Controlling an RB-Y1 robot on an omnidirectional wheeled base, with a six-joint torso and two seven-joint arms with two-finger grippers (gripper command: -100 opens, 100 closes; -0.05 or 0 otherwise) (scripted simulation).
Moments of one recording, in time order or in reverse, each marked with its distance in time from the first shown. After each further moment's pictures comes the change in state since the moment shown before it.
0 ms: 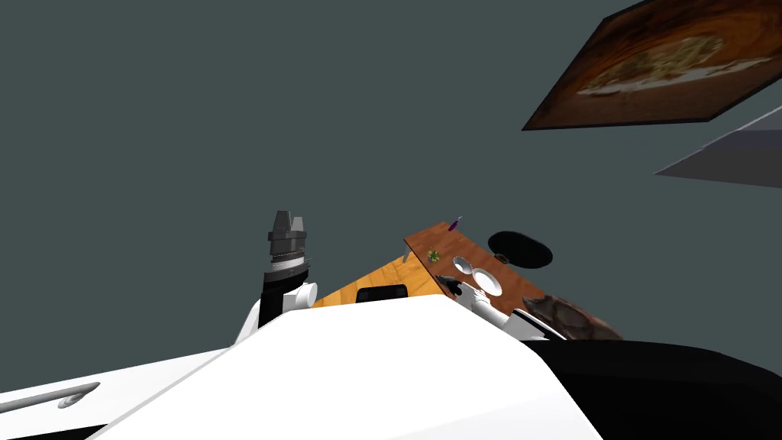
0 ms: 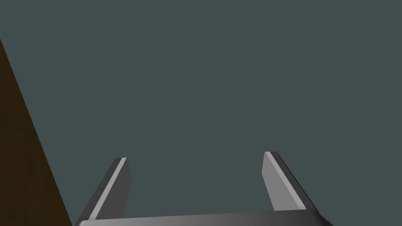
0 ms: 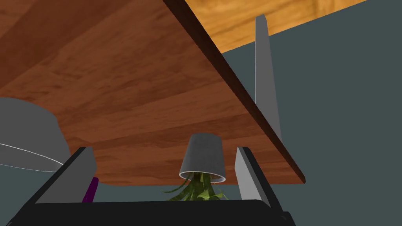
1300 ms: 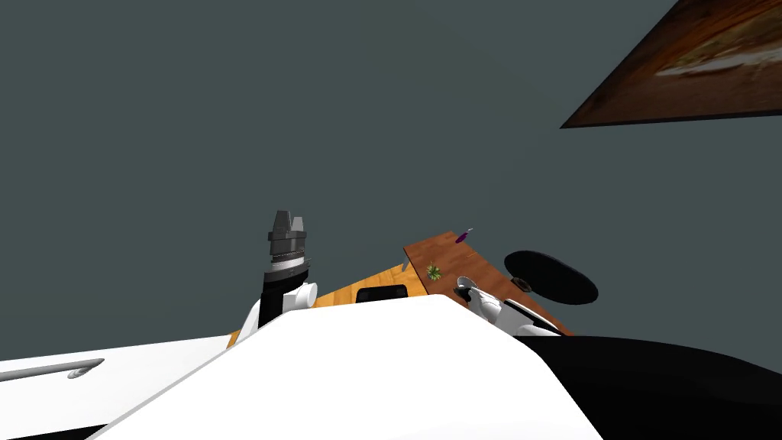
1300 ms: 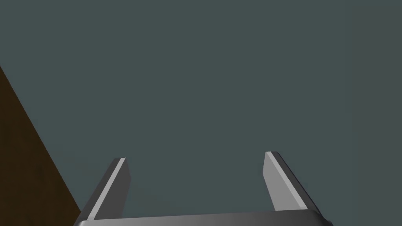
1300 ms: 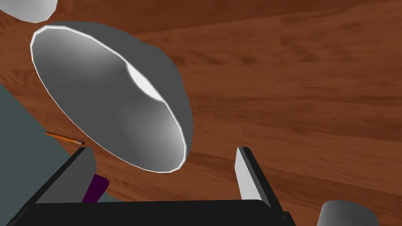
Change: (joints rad) left arm 0.000 0.000 0.000 0.000 0.000 0.000 0.000; right arm -0.077 -0.010 0.097 0.310 0.089 0.077 0.115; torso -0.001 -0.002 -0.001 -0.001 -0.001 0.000
